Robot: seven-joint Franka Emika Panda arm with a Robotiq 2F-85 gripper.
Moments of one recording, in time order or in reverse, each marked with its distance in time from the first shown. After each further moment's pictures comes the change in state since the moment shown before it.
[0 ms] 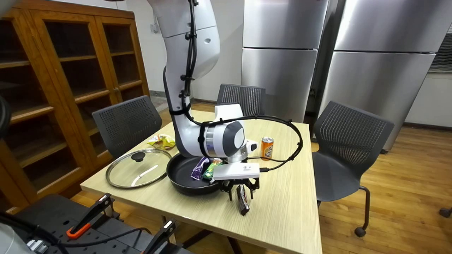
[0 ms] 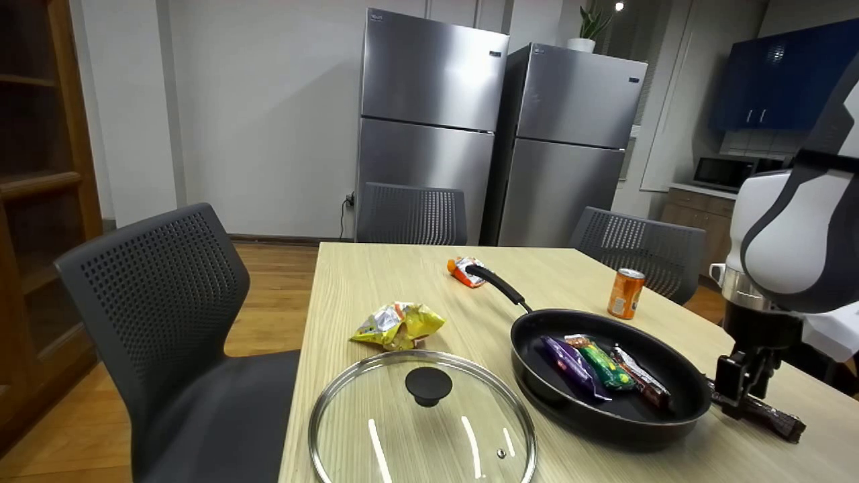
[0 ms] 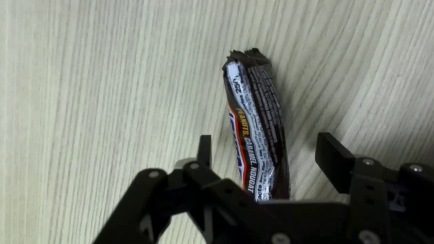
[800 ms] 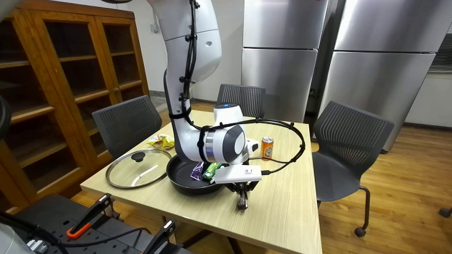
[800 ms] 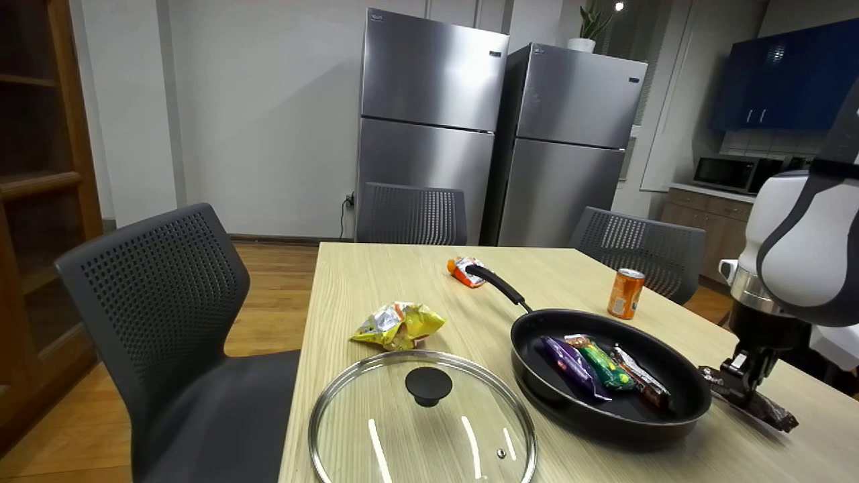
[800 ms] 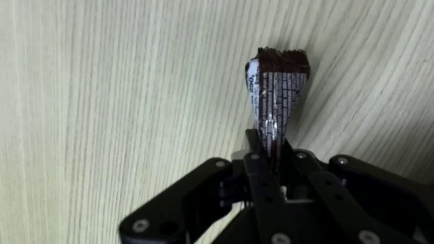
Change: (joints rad) arm -0.008 0.007 -0.016 -0.032 0.000 0.141 -0.003
